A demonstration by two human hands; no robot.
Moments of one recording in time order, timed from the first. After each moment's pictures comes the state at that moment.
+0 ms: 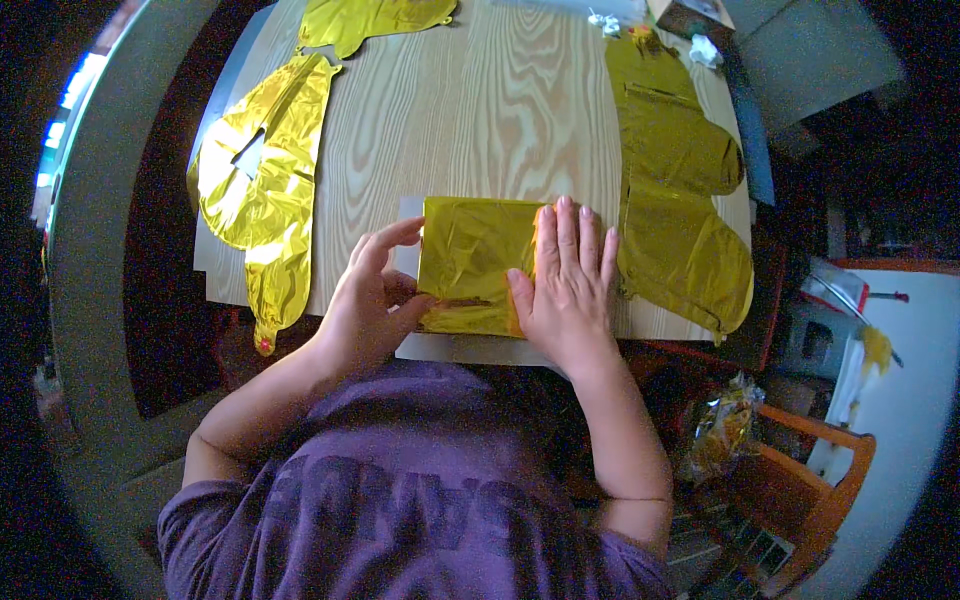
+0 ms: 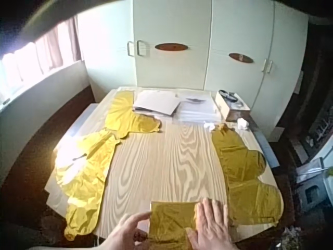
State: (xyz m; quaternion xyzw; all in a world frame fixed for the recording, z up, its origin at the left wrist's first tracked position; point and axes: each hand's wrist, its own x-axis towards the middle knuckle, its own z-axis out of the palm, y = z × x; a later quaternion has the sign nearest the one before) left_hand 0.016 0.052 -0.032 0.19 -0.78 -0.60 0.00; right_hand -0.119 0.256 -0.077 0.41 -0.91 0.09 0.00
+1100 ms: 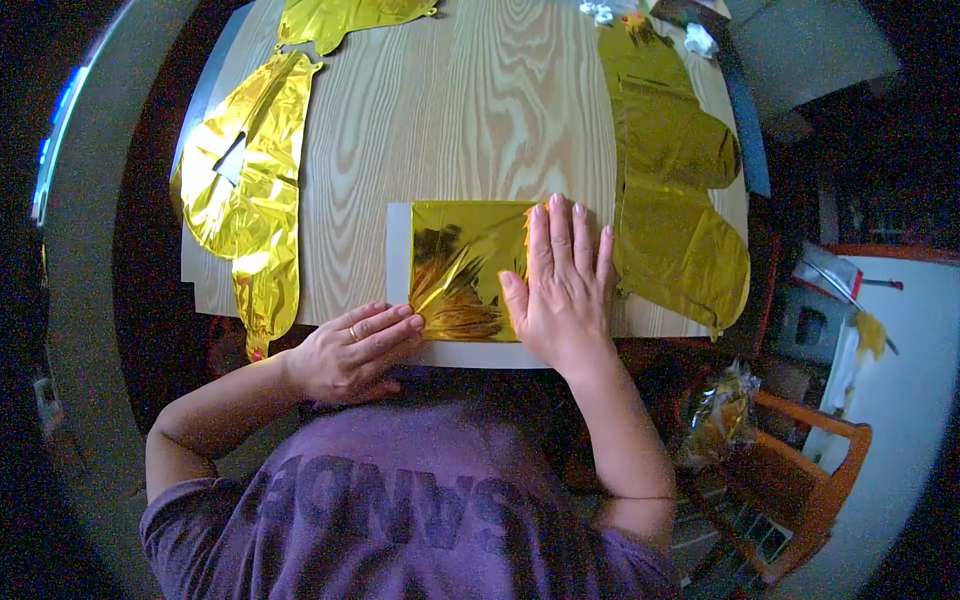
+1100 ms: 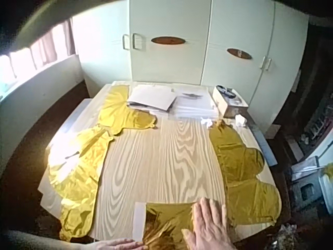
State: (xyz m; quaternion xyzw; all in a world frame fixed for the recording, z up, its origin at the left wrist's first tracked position) left_hand 0.066 0.005 -0.070 -0.29 -0.93 -0.22 -0.02; right_hand -0.120 0.256 -0.077 0.42 -0.91 0.09 0.00
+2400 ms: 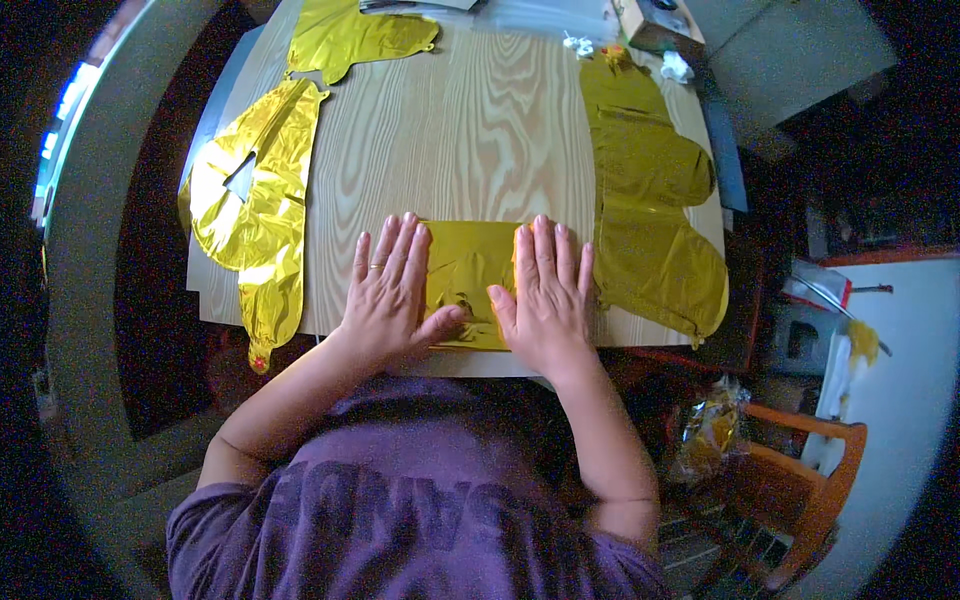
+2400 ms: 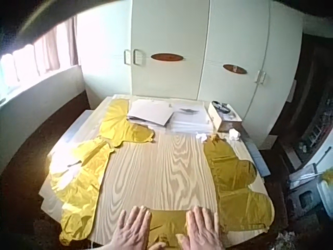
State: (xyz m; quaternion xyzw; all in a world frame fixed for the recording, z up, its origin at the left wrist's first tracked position) left_hand -0.002 0.057 -0.078 0.05 -0.99 -0.11 0.10; right_hand -0.120 0.256 -0.078 0.41 -0.91 0.10 0.00
